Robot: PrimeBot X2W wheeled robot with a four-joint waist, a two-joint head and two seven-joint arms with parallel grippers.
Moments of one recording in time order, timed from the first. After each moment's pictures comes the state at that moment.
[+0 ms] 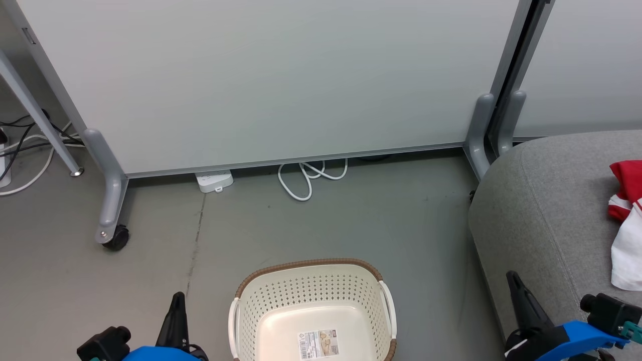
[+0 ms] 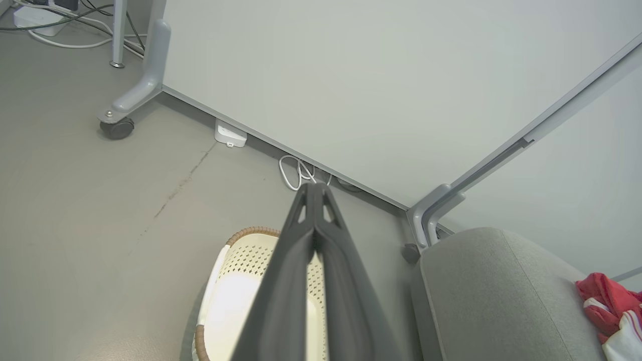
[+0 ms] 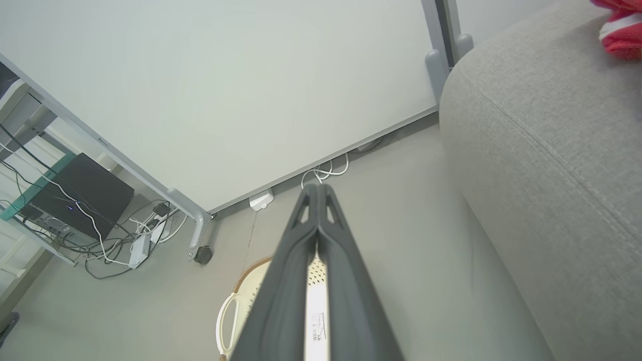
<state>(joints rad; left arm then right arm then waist) 0.01 0.05 -0.05 0.39 -0.66 -0.13 -0.16 0.02 -0.04 -0.06 0.21 0.54 0.13 0.02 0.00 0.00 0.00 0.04</state>
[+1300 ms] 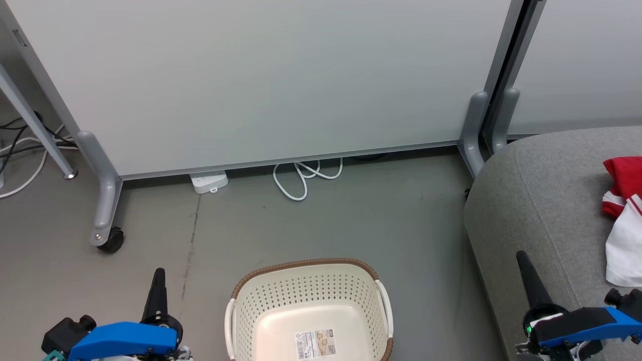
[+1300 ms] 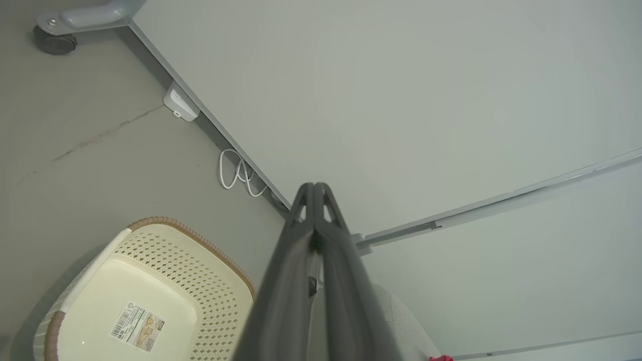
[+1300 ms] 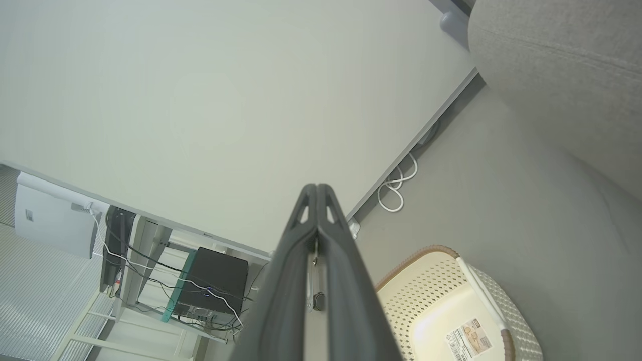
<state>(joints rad) -0.05 0.05 0.03 0.32 -1.12 -0.13 -0.03 -0.04 -0.04 -0.09 0.23 1.06 0.13 0.06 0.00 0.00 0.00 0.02</state>
